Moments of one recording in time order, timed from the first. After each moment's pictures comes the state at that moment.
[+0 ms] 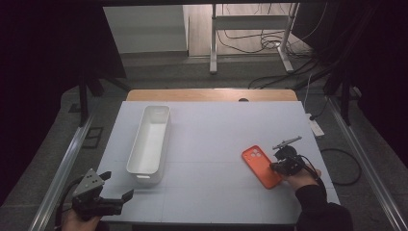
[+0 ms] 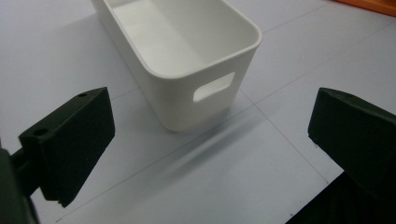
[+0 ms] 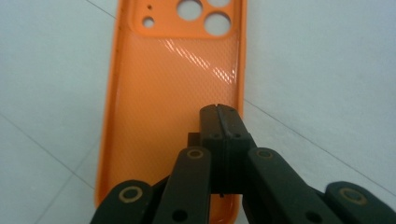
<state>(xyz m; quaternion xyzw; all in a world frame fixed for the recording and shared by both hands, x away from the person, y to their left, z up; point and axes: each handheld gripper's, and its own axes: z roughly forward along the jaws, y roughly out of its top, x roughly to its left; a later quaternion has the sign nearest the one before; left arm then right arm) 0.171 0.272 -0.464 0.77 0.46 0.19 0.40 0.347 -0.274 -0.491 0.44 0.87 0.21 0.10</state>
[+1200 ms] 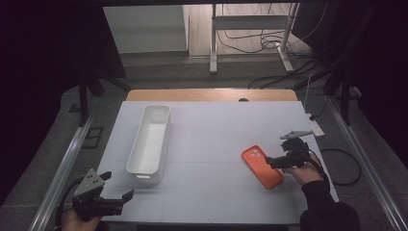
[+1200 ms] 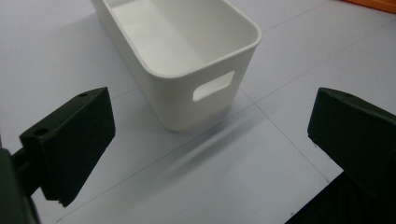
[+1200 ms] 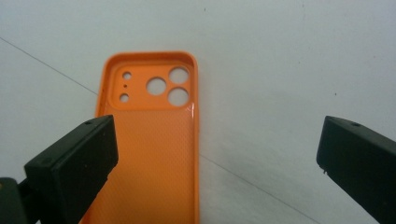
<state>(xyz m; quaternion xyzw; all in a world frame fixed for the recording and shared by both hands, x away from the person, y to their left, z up) 0.171 0.272 -0.464 0.78 0.45 0.19 0.39 0.357 -0.284 -0.472 0.45 0.83 0.28 0.17</state>
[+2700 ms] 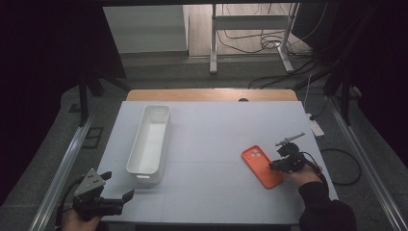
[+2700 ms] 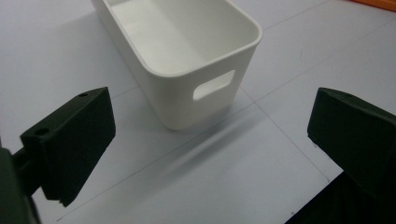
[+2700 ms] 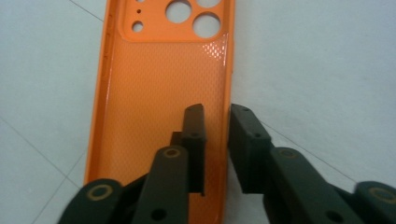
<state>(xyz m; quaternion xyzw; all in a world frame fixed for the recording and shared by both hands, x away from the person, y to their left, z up) 0.172 0.272 -0.465 0.78 0.46 0.19 0.39 0.363 -0.286 -0.497 0.45 0.86 0.23 0.06</state>
